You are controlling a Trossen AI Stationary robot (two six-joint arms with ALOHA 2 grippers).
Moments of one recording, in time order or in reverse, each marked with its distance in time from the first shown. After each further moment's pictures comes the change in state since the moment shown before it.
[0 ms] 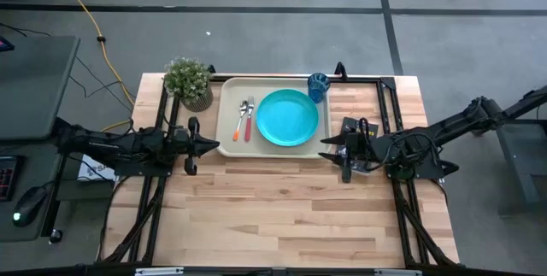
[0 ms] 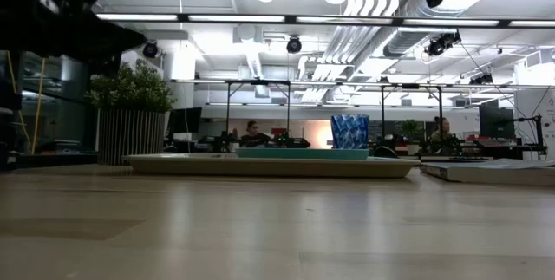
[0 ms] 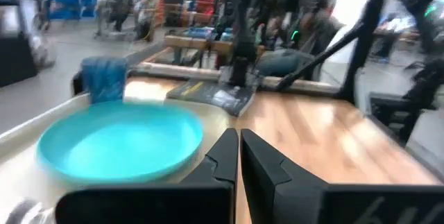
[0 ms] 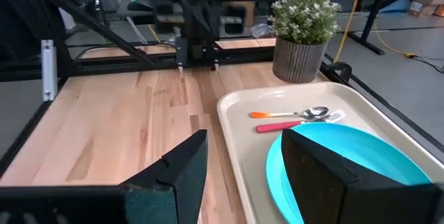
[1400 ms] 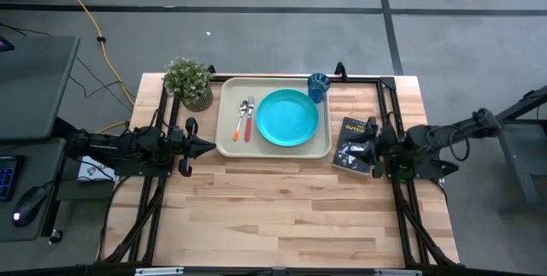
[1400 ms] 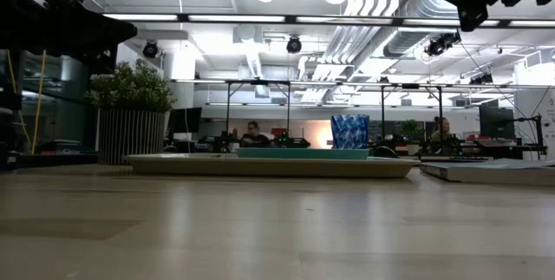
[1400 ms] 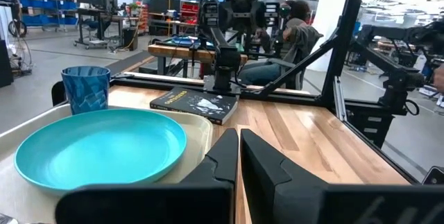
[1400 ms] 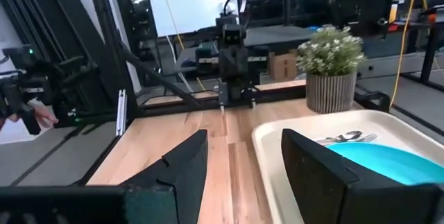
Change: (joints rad) left arm -0.001 -0.167 0.005 -0.152 0.058 -0.013; right arm -0.030 -0.569 -0.348 0.067 -0.191 -0.023
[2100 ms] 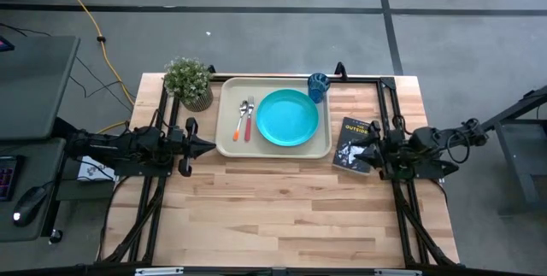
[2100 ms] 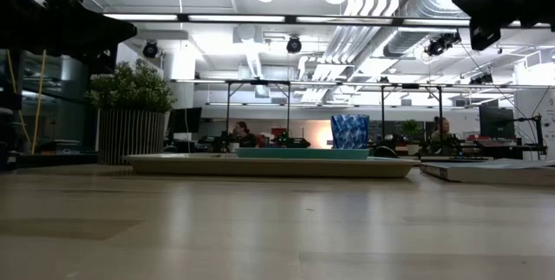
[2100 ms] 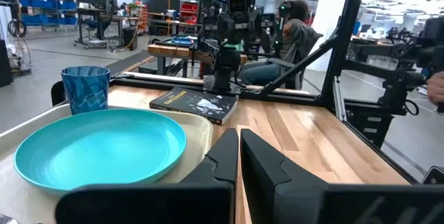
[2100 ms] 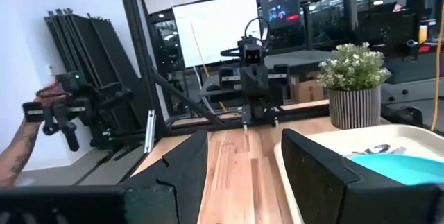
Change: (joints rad) left arm 0.000 0.002 0.001 0.001 0.000 0.000; right arm -0.024 -0.344 -0.183 -0.017 -0.101 0.008
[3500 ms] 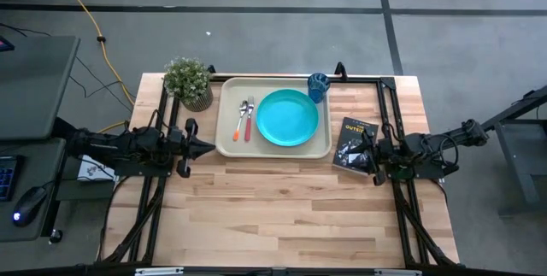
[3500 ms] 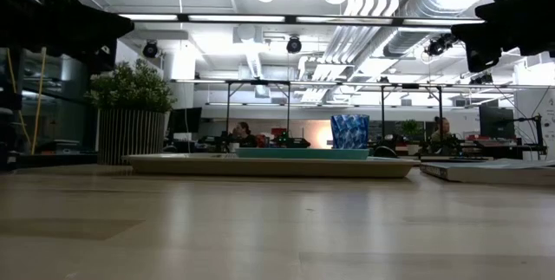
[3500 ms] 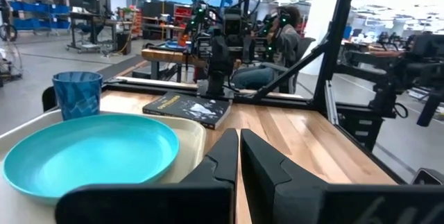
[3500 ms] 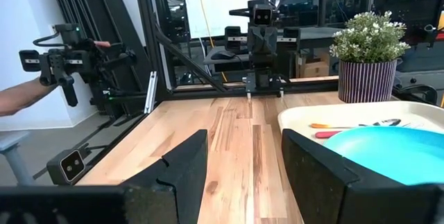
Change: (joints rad) left arm -0.027 -0.015 0.001 0.002 -0.003 0.000; right arm 0.002 0.008 -0.116 0.029 -0.048 -0.045
